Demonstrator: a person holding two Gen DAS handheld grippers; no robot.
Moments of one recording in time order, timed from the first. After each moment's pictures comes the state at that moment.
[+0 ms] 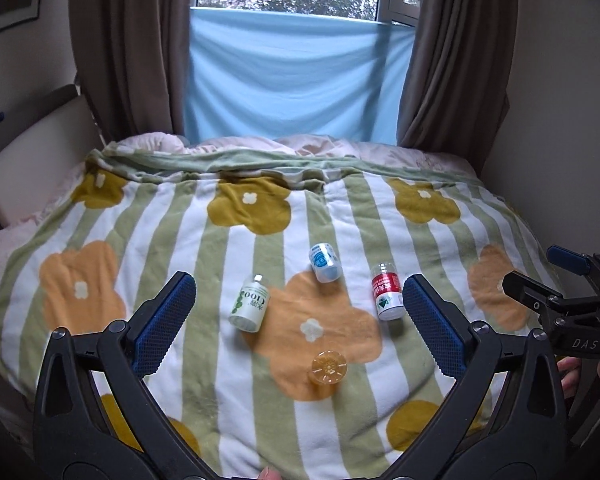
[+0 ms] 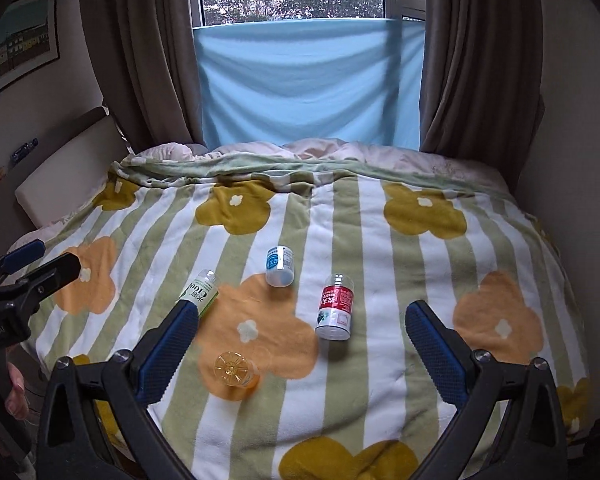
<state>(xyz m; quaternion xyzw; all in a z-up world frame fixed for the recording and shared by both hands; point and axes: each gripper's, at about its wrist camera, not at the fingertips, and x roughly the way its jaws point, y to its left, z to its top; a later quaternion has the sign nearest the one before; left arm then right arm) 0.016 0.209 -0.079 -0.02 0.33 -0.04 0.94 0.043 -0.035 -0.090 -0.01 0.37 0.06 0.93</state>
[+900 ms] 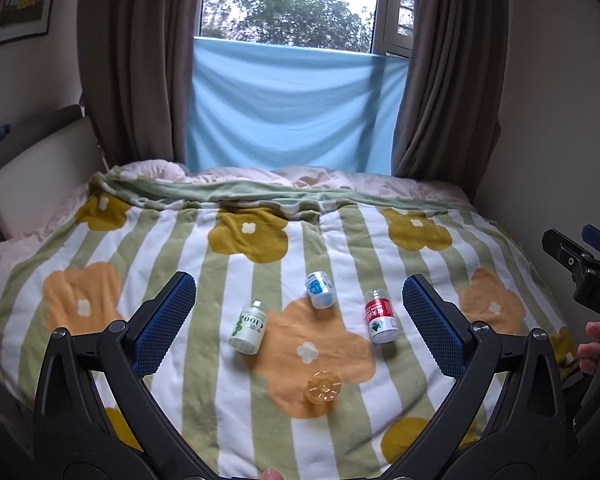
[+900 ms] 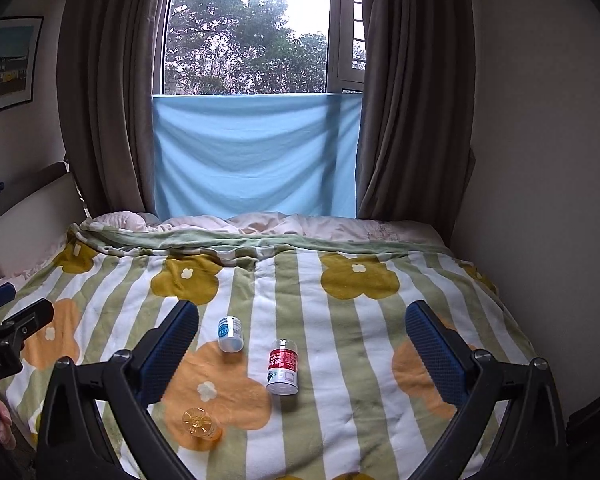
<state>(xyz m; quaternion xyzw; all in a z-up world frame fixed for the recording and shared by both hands) -0.004 0.212 -0.059 -0.03 0.28 -0.05 0.96 0.002 -0.046 -0.036 -0.02 0.25 -0.05 0.97</state>
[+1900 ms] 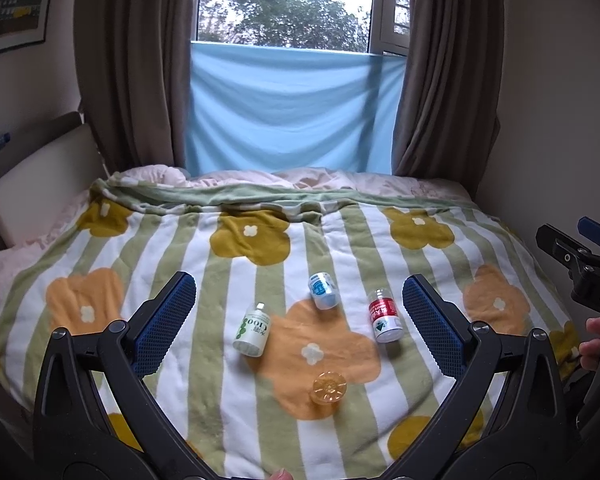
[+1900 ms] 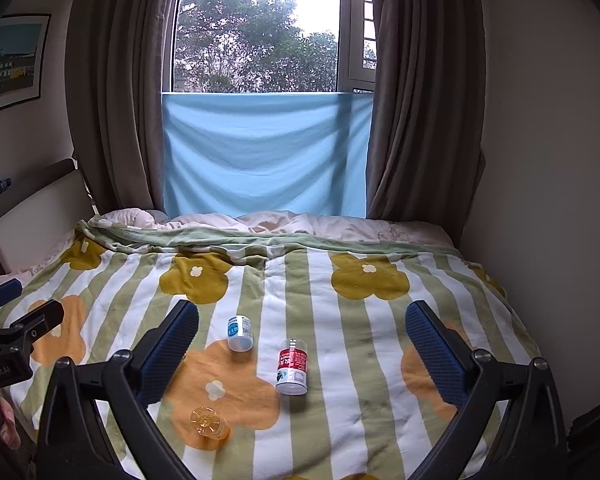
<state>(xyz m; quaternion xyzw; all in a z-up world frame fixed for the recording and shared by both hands) -0.007 0.209 -0.059 -0.02 0.27 -0.05 0.96 0.006 -0.036 -0.037 -0.02 0.25 -0.03 0.97</state>
